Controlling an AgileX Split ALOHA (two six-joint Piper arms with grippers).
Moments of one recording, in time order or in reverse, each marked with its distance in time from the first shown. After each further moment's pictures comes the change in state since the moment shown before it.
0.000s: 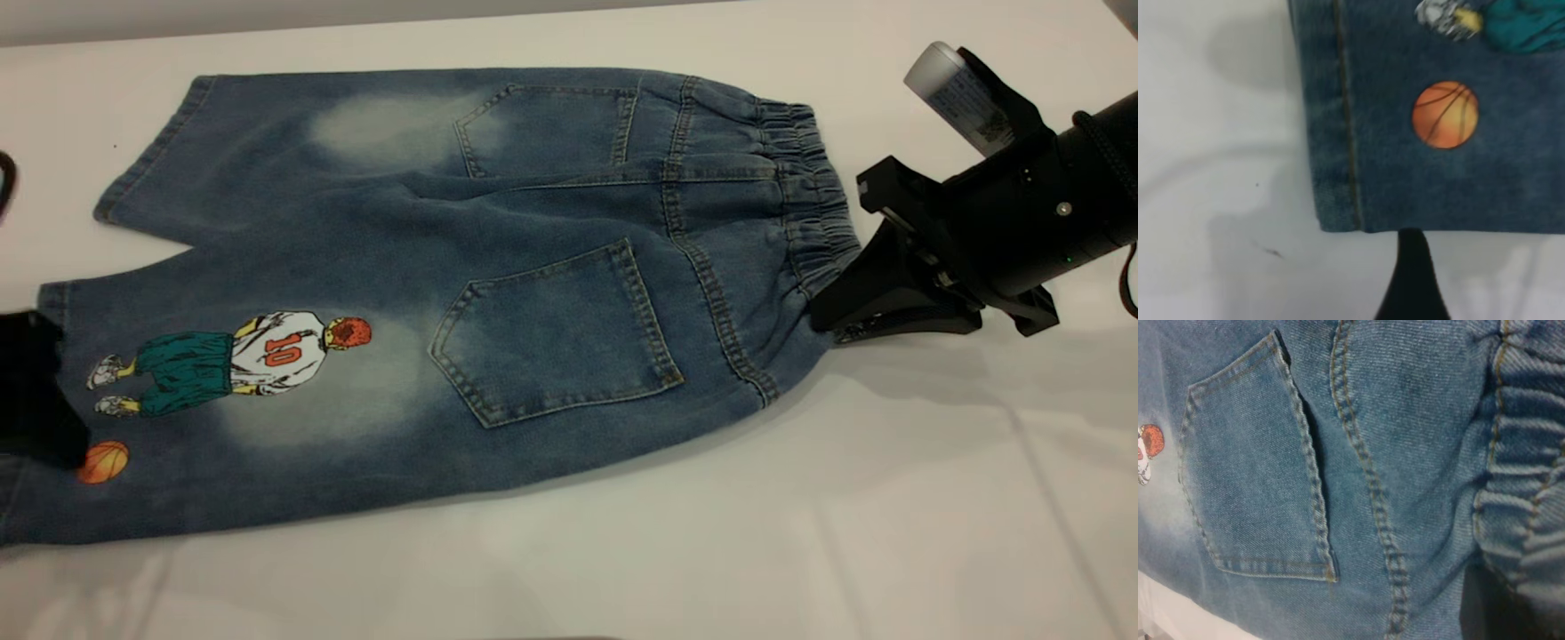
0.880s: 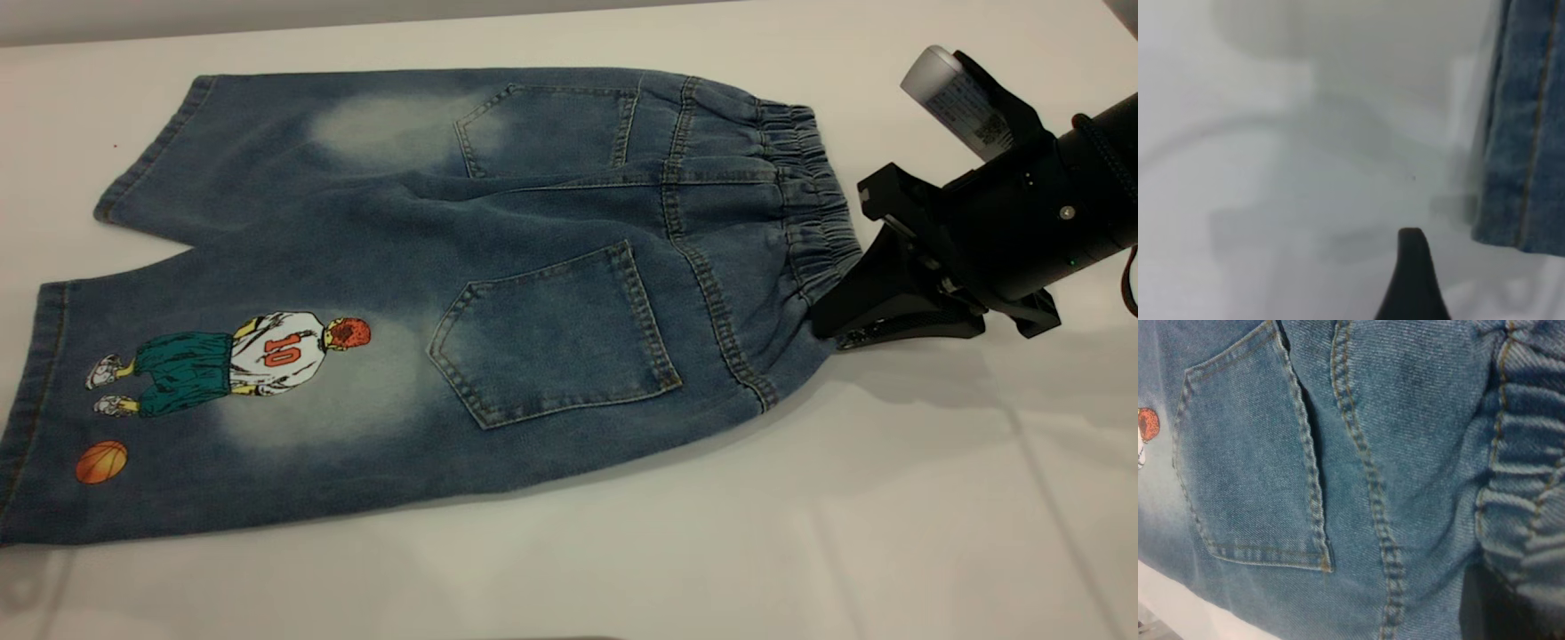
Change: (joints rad) left arm 0.249 0.091 -0.007 -0.002 -0.025 0.078; right arm 0.000 0.000 -0.001 -0.032 0.002 0.002
